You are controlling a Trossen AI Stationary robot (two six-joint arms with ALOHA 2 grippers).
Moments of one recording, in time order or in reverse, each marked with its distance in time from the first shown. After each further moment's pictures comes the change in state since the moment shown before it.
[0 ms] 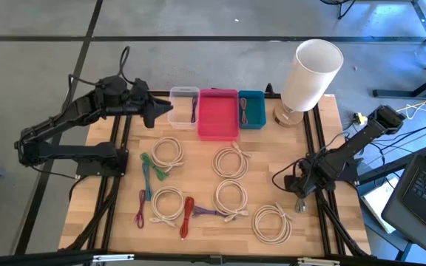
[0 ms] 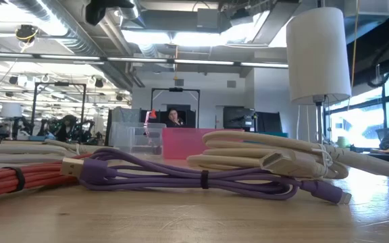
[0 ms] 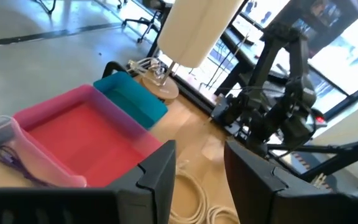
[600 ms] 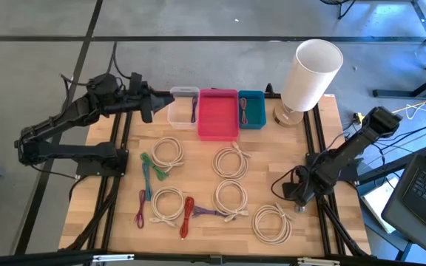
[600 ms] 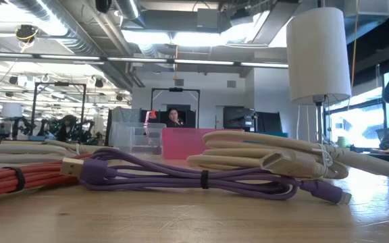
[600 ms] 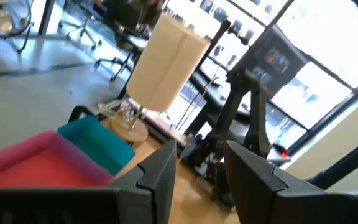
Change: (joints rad) left arm -0.023 0.000 0.000 0.225 -0.002 -0.063; right arm 0.079 0.134 -0.065 0.196 0.021 -0.002
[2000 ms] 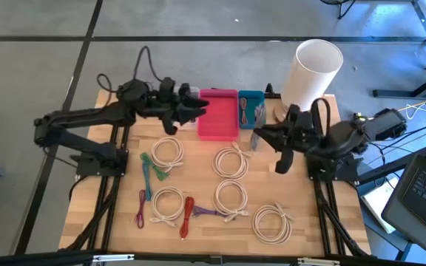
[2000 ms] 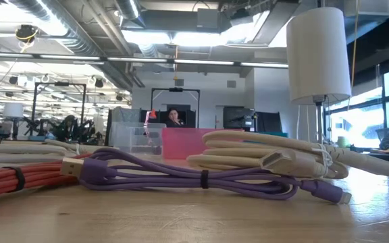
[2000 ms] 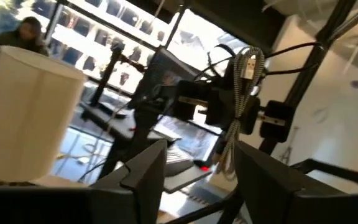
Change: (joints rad) left arm -0.195 0.361 0.051 0.649 0.145 0.027; right arm -0.320 0.008 1.031 0.490 0.836 -1.972
